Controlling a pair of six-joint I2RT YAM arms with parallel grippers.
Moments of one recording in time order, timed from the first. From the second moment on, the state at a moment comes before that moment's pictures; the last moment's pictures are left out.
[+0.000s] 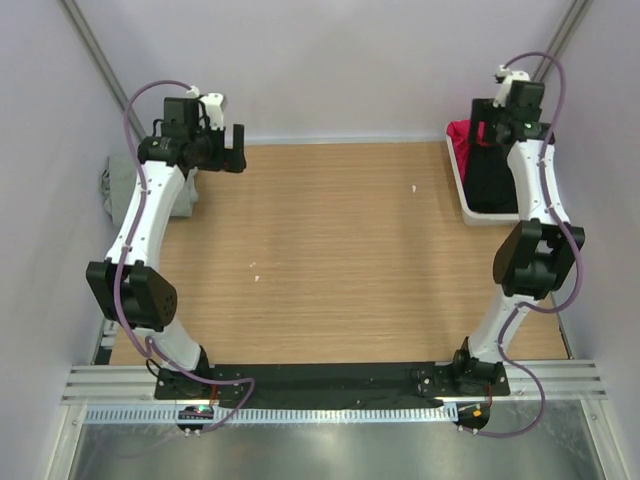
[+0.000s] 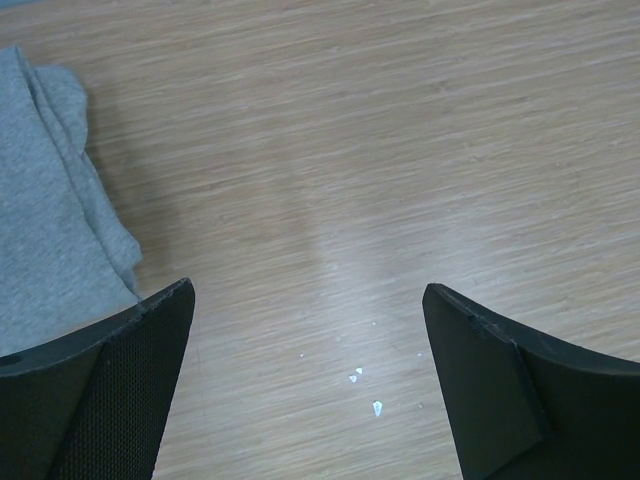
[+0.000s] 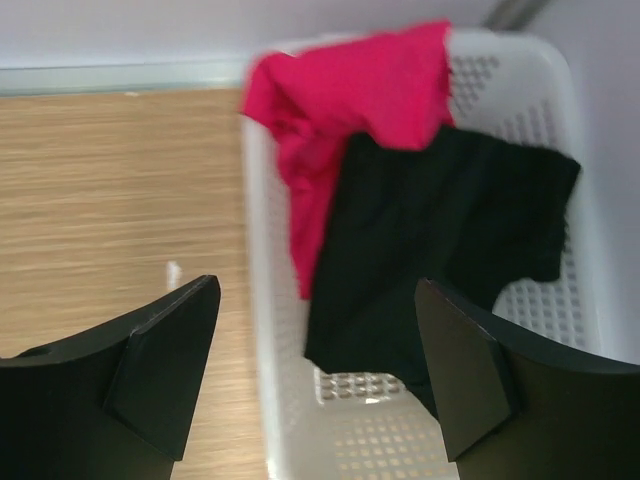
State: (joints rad) left arm -0.11 1.69 1.80 -0.80 0.15 0.03; right arm -0.13 1.88 1.91 -0.55 -0.01 -0.12
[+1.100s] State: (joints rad) left arm -0.12 1.69 1.75 -0.80 0.15 0.03; right arm -0.35 2.24 1.91 -0.58 -0.13 -0.11
